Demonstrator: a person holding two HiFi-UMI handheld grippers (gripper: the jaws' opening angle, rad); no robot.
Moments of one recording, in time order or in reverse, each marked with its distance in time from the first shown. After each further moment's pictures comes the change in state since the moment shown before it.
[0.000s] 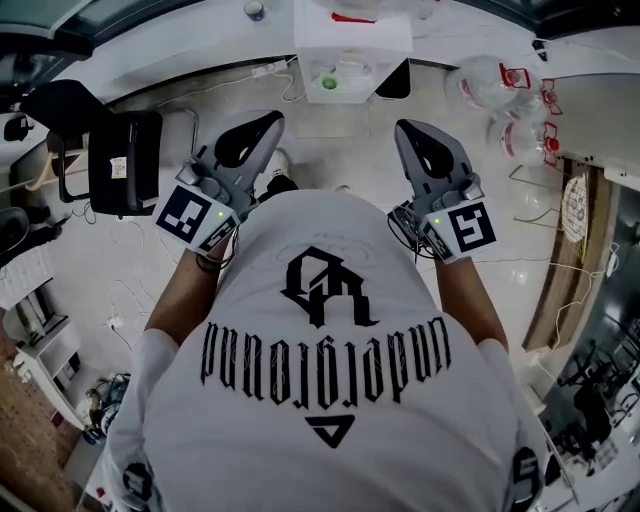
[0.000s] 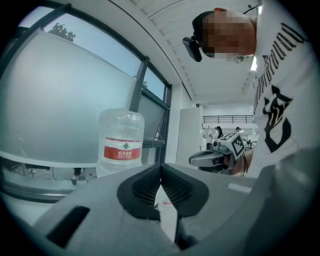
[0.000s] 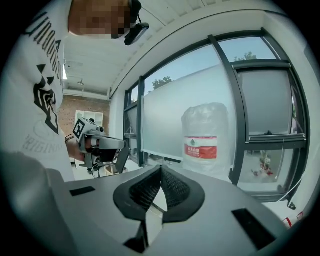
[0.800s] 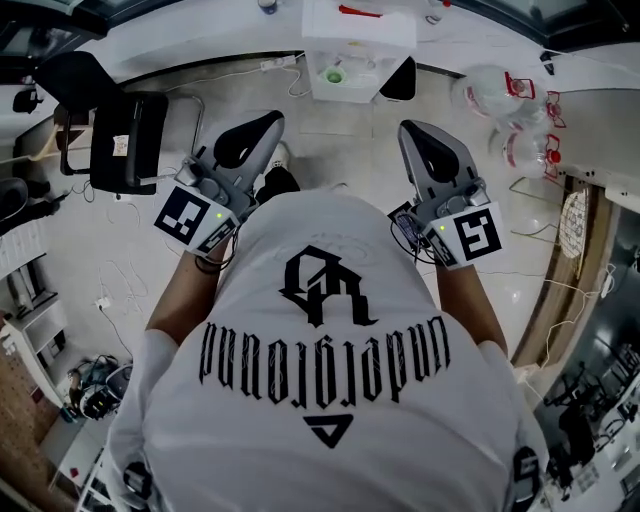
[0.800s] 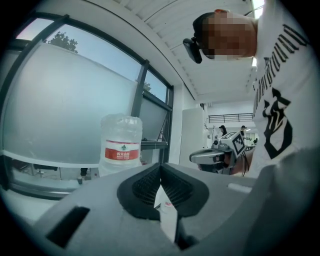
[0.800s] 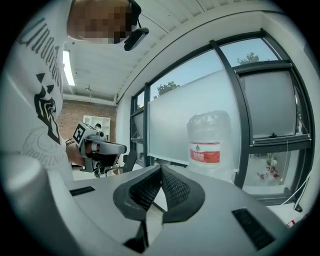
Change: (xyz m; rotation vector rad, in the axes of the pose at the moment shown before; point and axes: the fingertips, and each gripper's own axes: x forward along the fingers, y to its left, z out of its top) left arm -0.018 -0.048 0.009 0.010 -0.014 0.076; right arm -0.042 0.014 0.017 0.000 -0.060 0.066
